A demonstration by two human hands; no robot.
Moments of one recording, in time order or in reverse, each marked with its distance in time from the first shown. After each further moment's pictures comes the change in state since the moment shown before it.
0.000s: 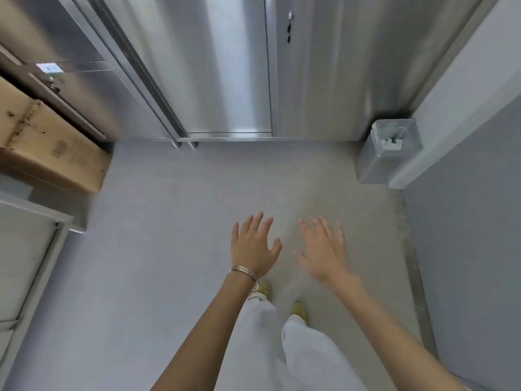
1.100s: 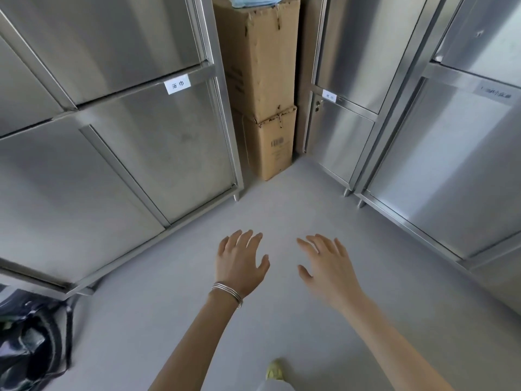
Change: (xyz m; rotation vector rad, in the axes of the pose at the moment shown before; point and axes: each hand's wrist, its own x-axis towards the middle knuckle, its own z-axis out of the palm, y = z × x) left_hand -0.181 -0.408 -0.128 -0.025 0.415 -0.716; right_hand 0.051 -0.464 -0.010 -0.204 0.088 -0.932
